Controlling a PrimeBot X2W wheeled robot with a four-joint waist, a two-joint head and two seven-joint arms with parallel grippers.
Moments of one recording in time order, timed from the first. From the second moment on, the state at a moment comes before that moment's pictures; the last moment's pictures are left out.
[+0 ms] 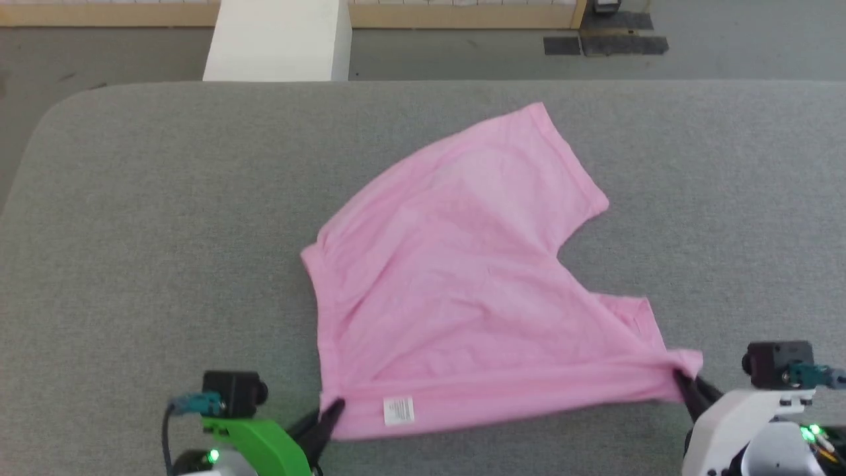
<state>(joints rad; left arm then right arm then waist) 0.07 0.33 -0.33 -0.07 -0.75 -0.04 0.35 0.11 -0.05 -0.12 -0.13 0.21 0.13 0.53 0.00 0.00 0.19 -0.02</state>
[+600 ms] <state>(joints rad) -0.18 0.22 -0.30 -0.02 -0.69 -0.03 0.16 -0.30 -0.23 0.01 -0.06 0.14 0.13 0.47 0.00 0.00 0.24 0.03</state>
